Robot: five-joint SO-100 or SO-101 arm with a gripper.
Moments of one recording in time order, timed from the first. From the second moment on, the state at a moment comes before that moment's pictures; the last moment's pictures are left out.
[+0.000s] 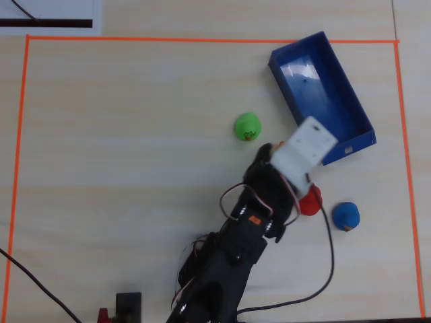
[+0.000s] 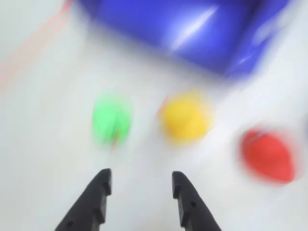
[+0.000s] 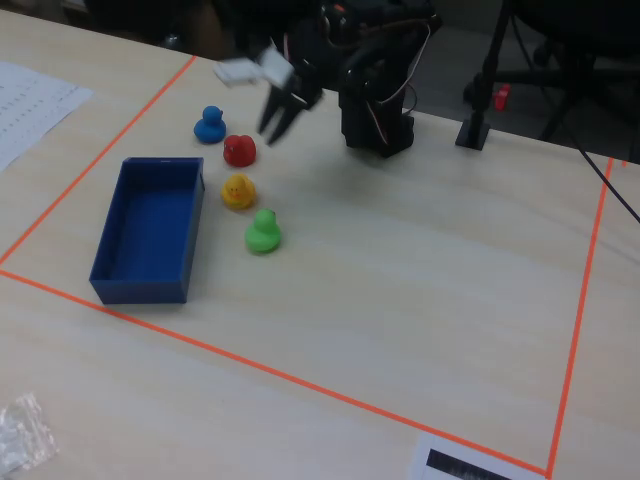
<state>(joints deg) 39.7 152.2 136.0 52.8 -72.9</state>
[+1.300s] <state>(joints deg) 80.6 108.2 142.9 -6.9 -84.6</state>
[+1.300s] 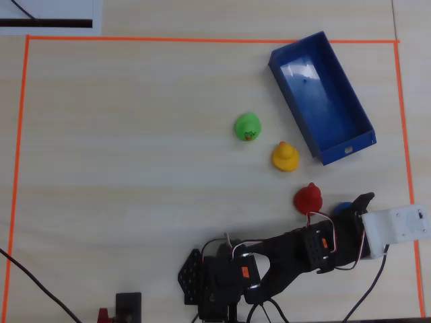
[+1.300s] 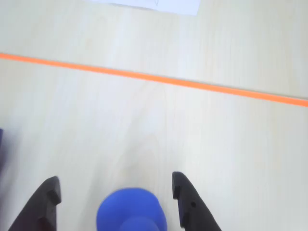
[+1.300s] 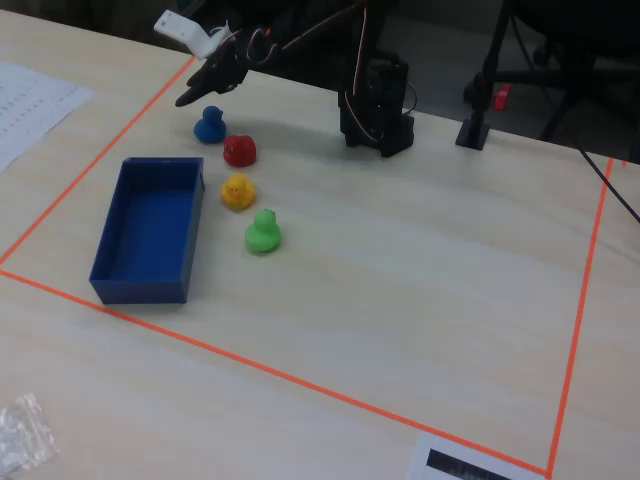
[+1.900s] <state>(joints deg) 78.0 98.3 152.0 -22.1 -86.5</state>
